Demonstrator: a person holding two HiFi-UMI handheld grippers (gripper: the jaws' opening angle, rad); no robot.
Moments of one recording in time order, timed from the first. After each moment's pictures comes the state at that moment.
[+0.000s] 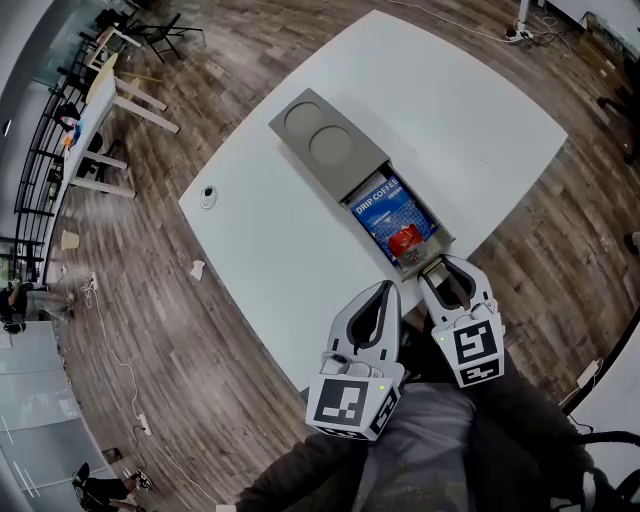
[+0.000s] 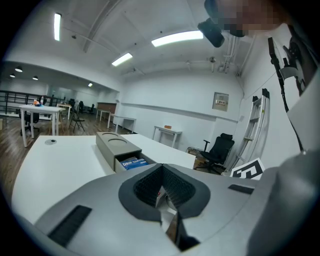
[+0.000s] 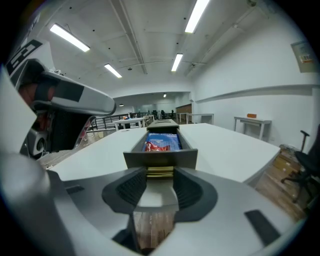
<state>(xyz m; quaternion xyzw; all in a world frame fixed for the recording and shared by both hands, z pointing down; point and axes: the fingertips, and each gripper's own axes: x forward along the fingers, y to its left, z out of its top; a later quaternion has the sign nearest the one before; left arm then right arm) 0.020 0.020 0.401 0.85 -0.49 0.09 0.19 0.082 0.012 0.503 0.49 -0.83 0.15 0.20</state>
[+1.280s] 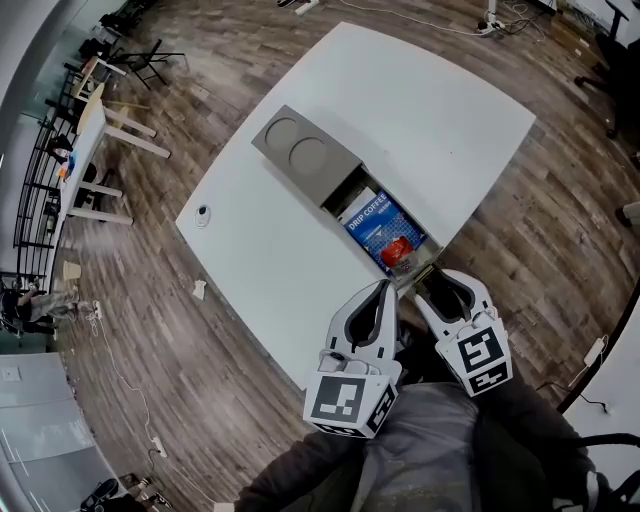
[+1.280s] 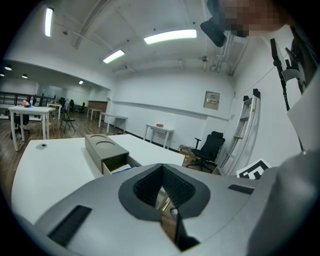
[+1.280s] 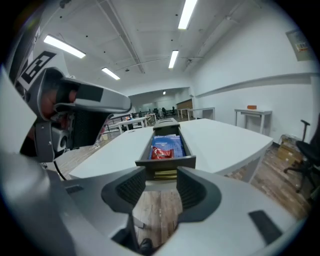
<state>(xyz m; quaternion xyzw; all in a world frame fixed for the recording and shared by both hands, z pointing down) 0.041 0.034 0.381 0.87 -0.45 0.10 0.18 0.091 0.059 0.488 0.47 -0.84 0.19 0.20</state>
